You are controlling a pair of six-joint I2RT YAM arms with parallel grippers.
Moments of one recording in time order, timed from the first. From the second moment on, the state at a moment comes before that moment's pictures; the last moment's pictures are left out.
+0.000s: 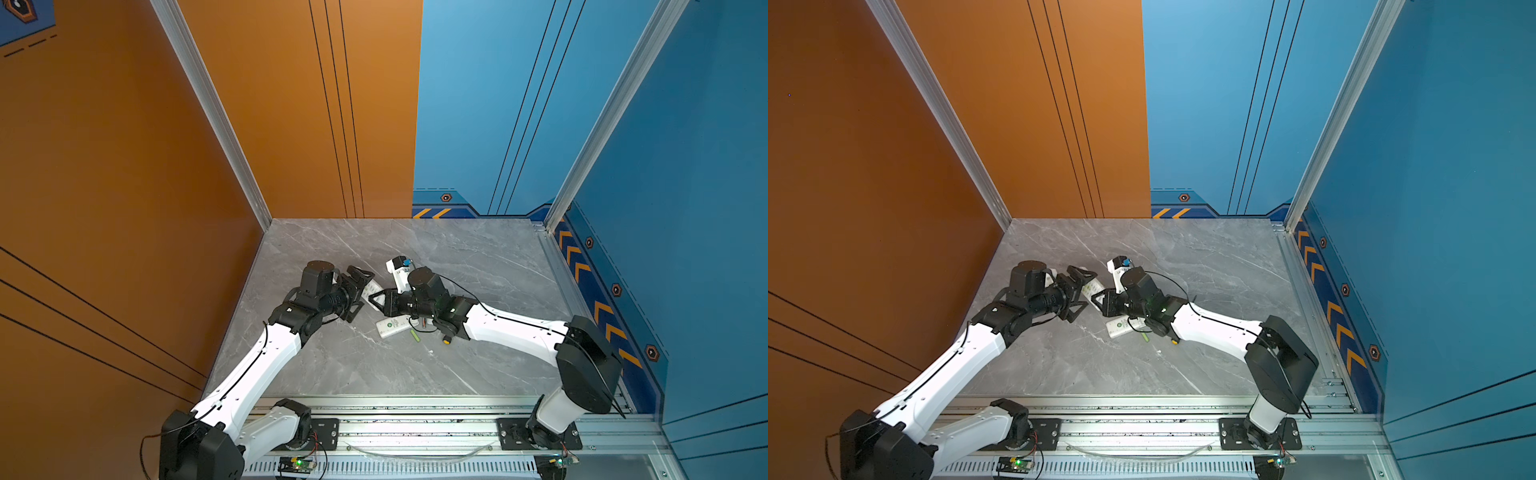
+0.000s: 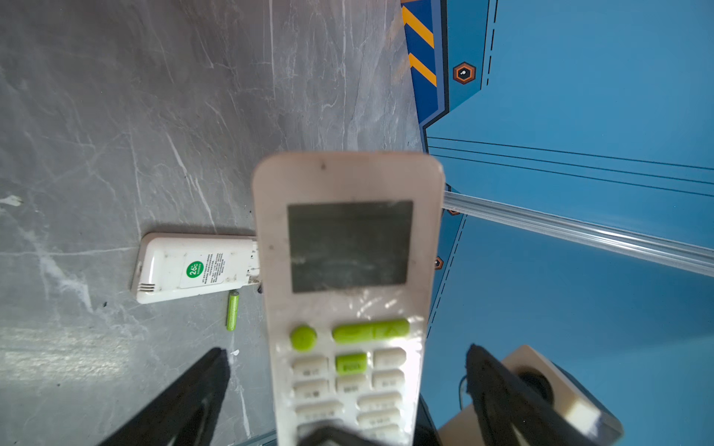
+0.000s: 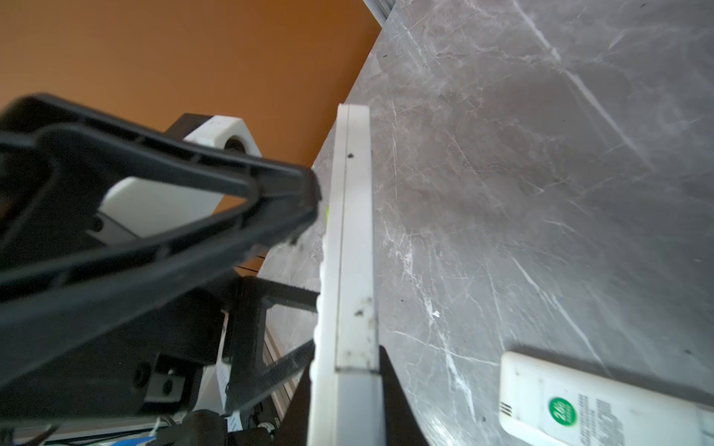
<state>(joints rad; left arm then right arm) -0.32 1.09 0.87 -0.37 0.33 -1.39 0.90 1.61 1.13 0.05 -0.19 0.69</state>
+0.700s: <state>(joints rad) -0.44 1.28 1.12 -0.40 0.44 -1.53 1.01 1.24 0.87 -0.07 0.46 -0.38</state>
